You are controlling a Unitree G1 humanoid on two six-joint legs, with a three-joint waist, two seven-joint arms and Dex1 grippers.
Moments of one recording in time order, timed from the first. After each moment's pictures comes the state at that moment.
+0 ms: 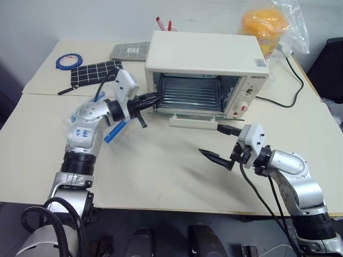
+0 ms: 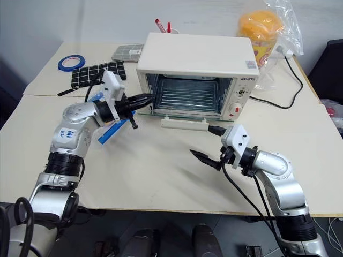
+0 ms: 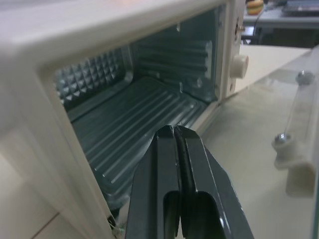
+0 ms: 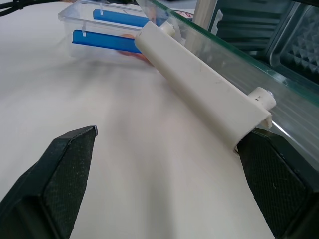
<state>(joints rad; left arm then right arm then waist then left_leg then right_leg) -0.83 0.47 -0.04 0.36 -0.30 0.19 -0.85 -0.24 -0.57 -0.02 -0.26 0.37 0.18 0.87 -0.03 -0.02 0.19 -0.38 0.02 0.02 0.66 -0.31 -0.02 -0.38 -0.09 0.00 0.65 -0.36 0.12</state>
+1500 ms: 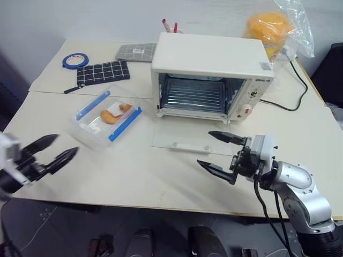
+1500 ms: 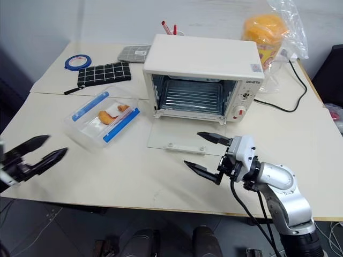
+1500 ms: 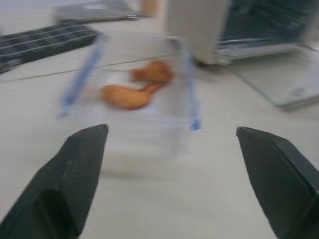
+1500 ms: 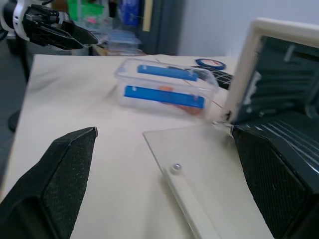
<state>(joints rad) 0.12 0.68 0.83 -0.13 -0.56 0.48 -0.91 -0.12 -0.56 -0.02 -0.42 0.54 0.15 0.93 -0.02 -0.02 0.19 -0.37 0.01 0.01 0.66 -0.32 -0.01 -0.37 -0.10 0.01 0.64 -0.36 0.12</state>
